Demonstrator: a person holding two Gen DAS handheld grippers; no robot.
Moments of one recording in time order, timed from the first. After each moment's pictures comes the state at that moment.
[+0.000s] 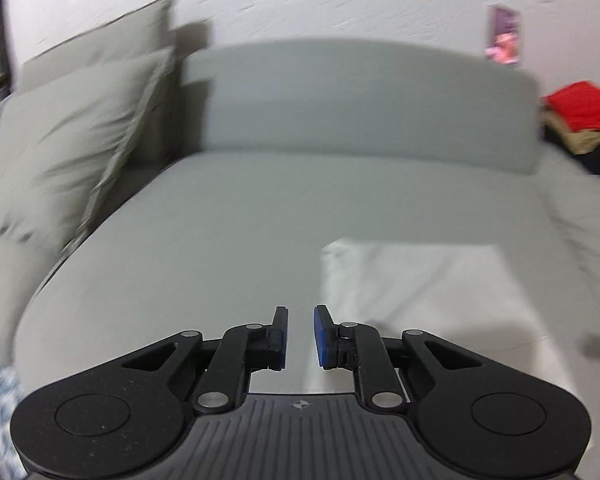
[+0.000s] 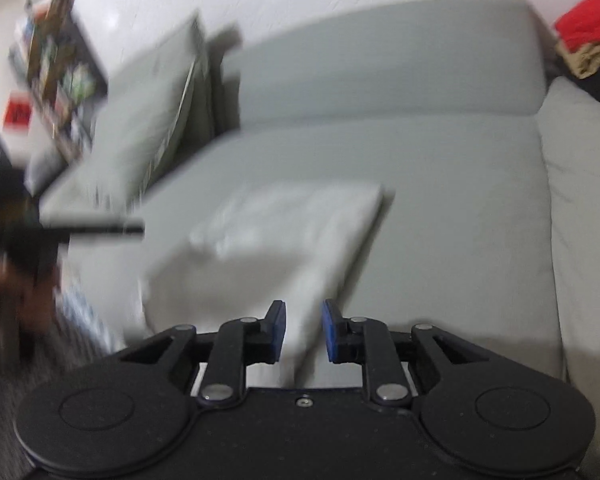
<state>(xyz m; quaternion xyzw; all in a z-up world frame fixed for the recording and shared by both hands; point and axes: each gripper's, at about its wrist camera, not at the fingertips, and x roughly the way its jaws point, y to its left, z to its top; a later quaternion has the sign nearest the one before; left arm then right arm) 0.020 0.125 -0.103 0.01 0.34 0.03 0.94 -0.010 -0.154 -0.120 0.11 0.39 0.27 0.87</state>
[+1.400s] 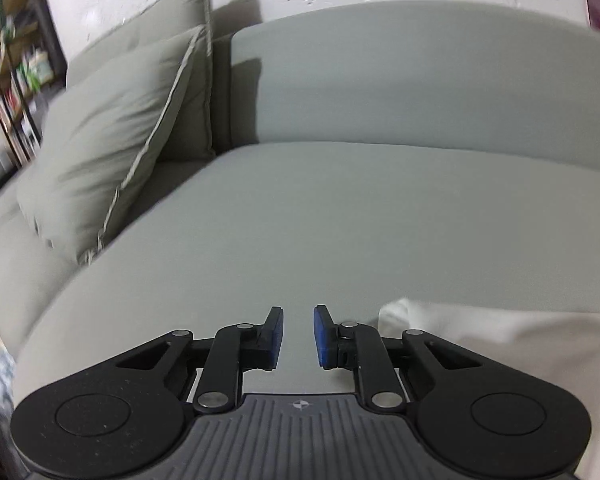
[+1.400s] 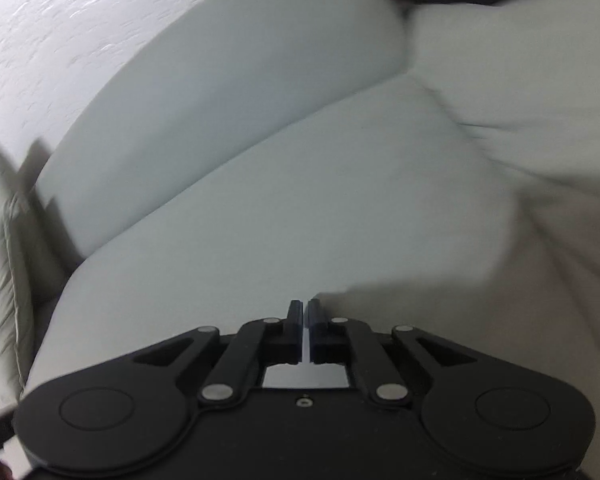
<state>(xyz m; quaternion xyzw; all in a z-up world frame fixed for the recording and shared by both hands) 0.144 0.095 -0.155 0.02 0.36 0.20 0.91 0.128 -0.159 -0.211 0.28 0.39 0.05 0.88</state>
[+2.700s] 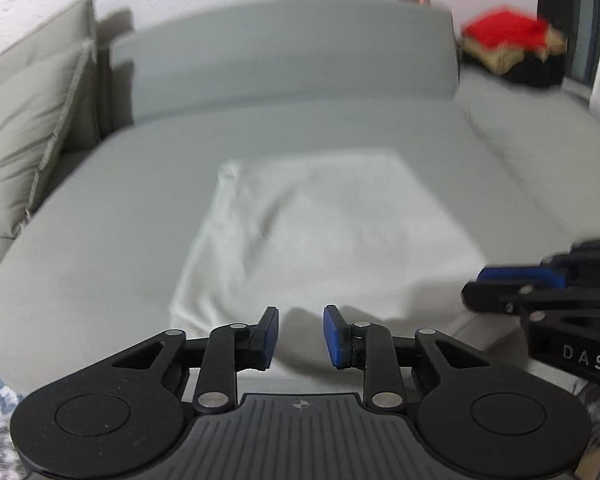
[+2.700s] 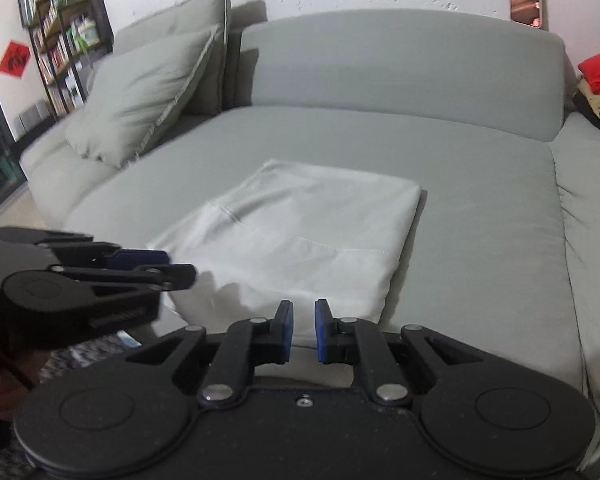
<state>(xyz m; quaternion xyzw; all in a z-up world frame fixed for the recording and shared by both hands) -0.031 0.029 -0.162 0.06 0.42 0.00 0.90 -0.069 -0.074 -0.140 -0.02 0.39 0.24 0.89</state>
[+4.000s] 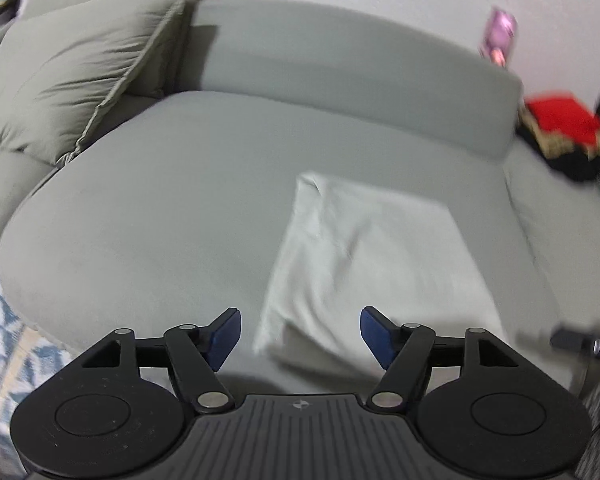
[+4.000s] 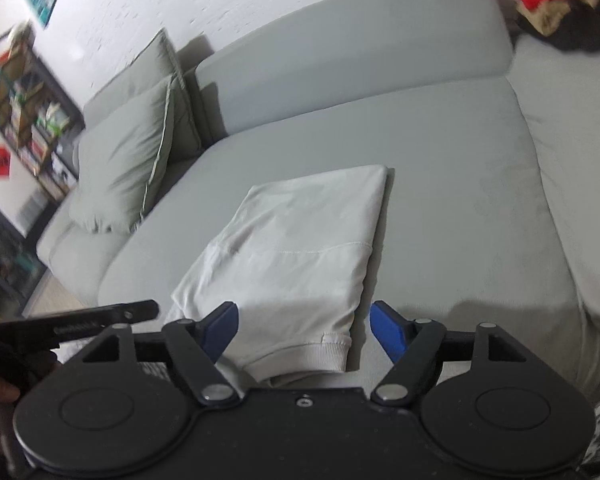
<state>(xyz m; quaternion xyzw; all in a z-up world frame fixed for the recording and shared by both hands) -0.047 0.128 -0.103 -0.11 0.39 0.04 0.91 -0.074 -0.150 -0.109 0.18 0.42 0.23 0.86</state>
